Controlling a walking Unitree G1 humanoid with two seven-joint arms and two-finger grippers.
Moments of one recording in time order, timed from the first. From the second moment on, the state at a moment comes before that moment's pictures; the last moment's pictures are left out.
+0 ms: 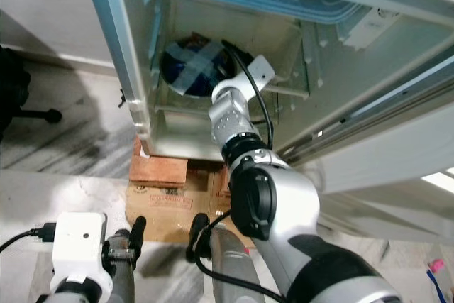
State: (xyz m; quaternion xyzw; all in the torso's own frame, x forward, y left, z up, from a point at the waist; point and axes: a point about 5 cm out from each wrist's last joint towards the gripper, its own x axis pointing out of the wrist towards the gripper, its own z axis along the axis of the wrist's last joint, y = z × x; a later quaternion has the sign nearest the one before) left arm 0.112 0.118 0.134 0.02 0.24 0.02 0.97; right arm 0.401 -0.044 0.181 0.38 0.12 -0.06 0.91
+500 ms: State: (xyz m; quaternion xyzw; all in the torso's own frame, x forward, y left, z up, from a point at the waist) left arm 0.157 0.123 0.140 -0.01 0.15 0.04 0.99; right arm 0.402 -0.041 0.187 0.29 0.07 0.03 0.95
